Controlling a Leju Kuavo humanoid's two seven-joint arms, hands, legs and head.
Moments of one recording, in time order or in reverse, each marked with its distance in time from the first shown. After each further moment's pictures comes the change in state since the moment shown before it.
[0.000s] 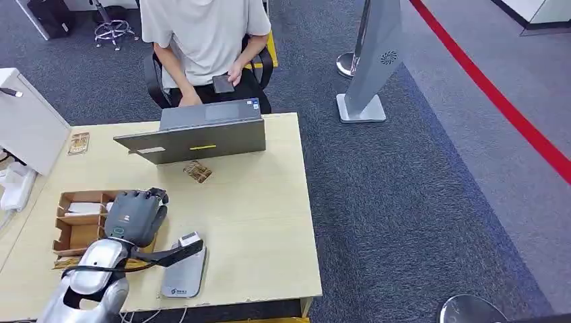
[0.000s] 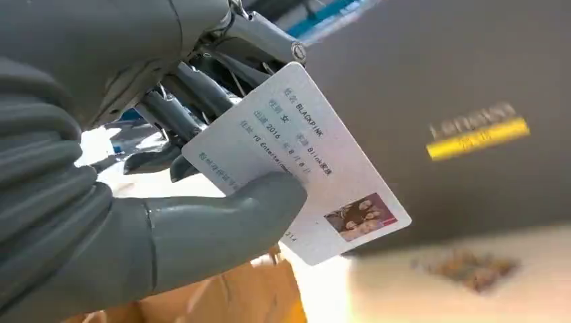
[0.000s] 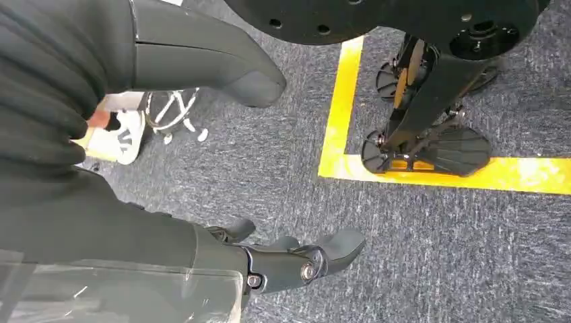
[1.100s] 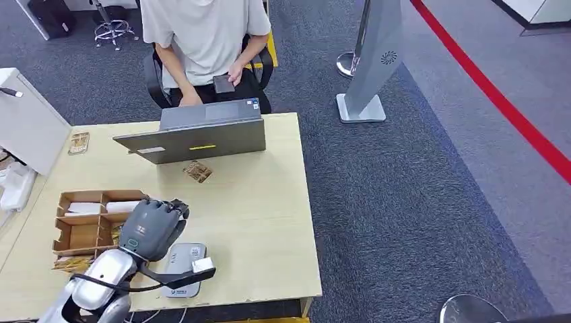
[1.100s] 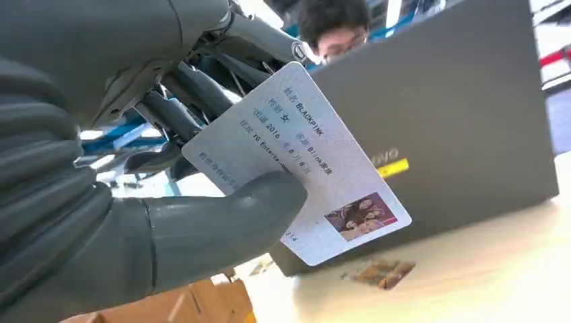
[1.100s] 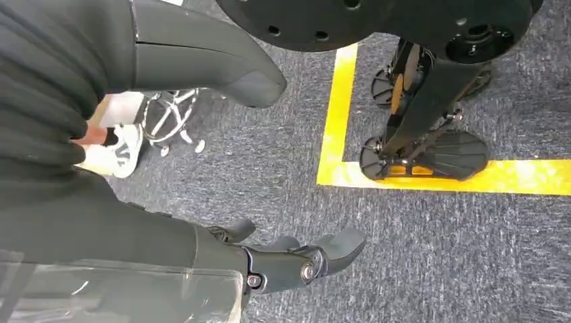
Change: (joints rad) left arm 0.032 0.112 -0.181 -0.208 0.044 -0.060 -0.014; right arm 0.009 0.007 -0.001 0.005 -0.039 0.009 -0.006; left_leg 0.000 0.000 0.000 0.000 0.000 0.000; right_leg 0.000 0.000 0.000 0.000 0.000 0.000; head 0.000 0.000
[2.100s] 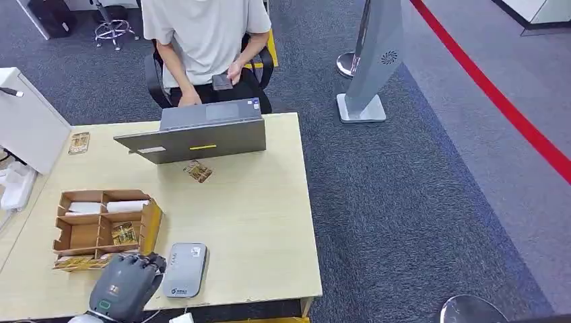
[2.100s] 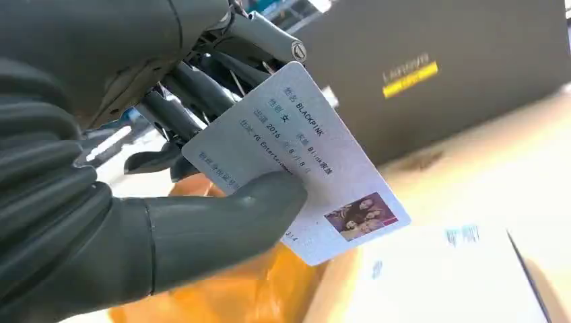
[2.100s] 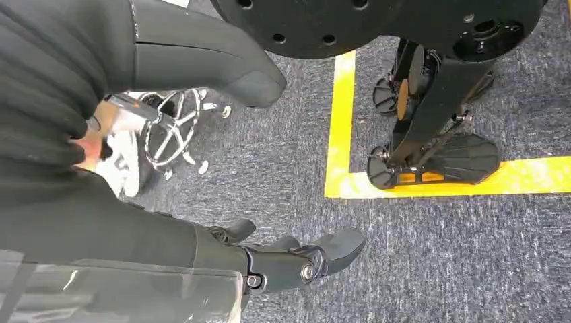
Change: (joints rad) left arm 0.343 0.167 0.038 -0.219 0.014 -0.009 0.151; right arm 0.018 0.020 -0.025 0.014 -0.052 -0.002 0.014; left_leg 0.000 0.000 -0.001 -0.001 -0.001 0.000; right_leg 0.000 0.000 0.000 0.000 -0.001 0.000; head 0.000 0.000
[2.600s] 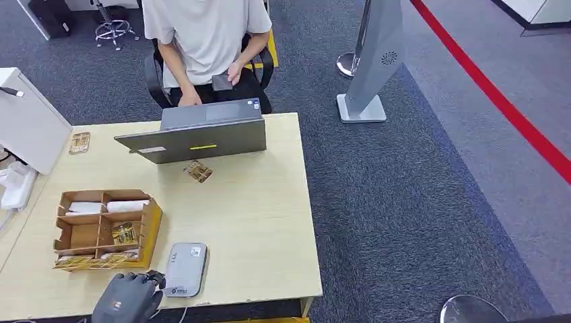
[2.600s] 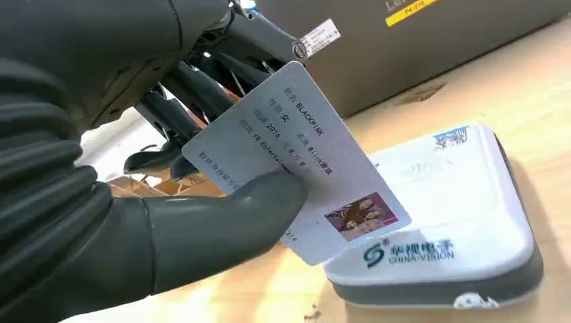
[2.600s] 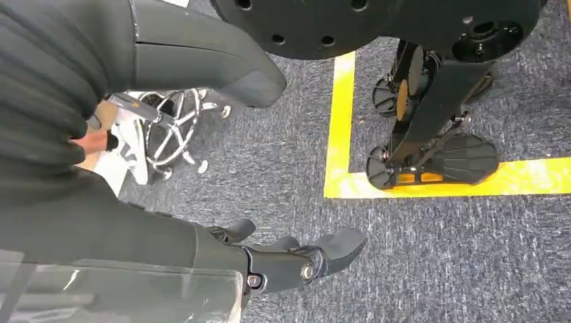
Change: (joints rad) left arm 0.056 -0.017 0.003 0.045 0.045 -0.009 0.046; right arm -0.001 0.000 0.000 0.000 0.002 0.001 0.000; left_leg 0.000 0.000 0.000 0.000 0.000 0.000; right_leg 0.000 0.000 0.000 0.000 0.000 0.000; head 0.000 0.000
